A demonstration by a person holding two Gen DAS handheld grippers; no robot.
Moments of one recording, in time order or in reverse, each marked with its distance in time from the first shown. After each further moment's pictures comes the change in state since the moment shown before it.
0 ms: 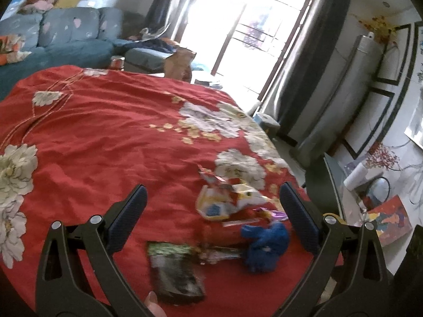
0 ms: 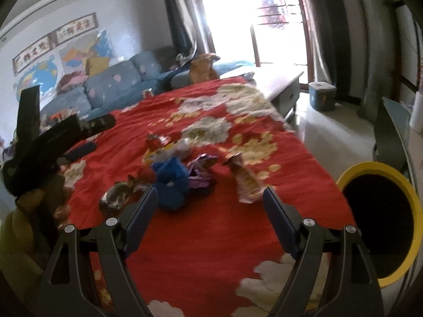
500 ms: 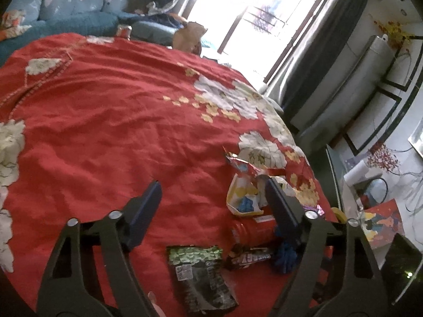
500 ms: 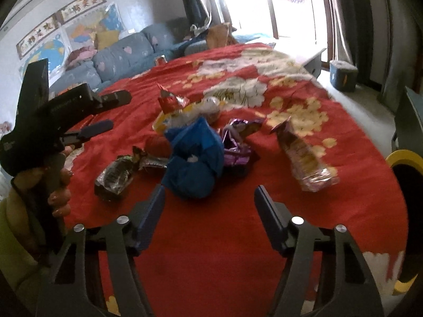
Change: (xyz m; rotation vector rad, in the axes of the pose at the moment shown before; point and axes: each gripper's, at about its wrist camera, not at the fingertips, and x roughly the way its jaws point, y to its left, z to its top) left arm 0.041 0.036 -0.002 -0.068 0.137 -0.033; right arm 0.064 0.021 -0.011 -0.024 0.162 0.074
